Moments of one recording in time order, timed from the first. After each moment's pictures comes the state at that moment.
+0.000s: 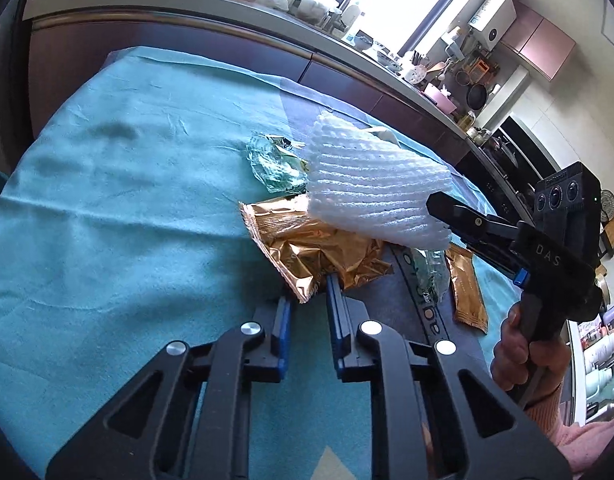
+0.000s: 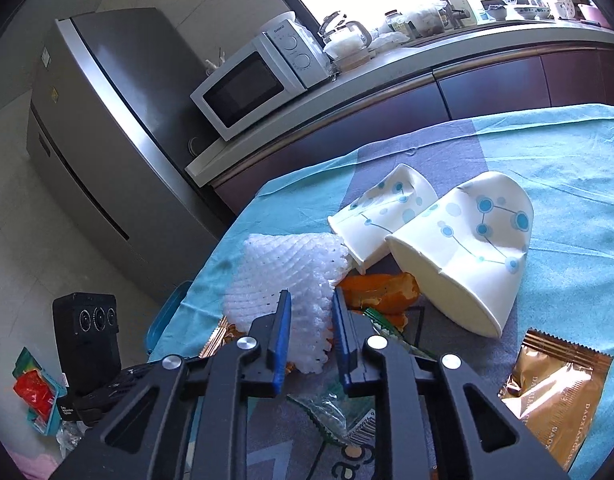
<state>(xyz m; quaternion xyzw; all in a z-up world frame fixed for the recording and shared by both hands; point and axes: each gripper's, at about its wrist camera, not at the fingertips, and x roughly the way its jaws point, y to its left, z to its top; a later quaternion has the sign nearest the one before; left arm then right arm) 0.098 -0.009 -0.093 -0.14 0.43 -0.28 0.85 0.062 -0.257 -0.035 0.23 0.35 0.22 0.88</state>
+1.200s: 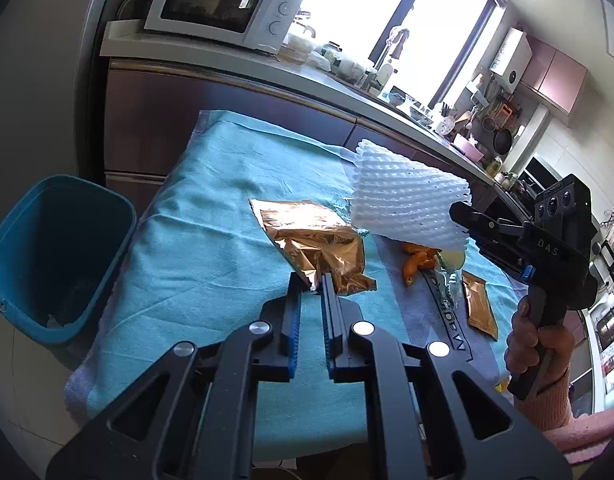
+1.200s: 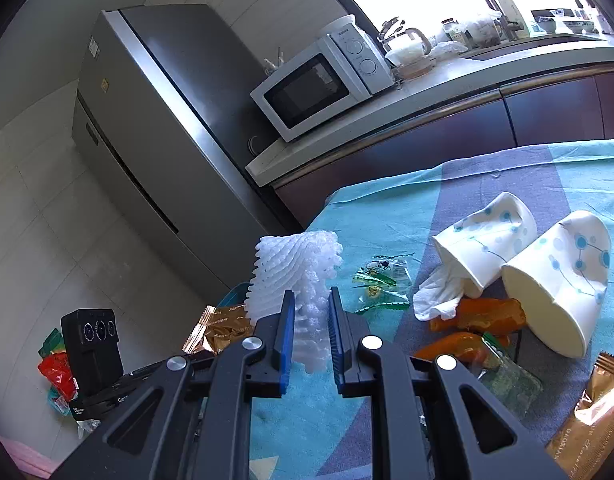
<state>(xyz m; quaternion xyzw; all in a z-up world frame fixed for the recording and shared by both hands) 0.030 0.089 -0.042 -0.14 0.36 -0.20 0.90 0.066 -0.210 0.001 0.22 0.32 0.31 0.87</state>
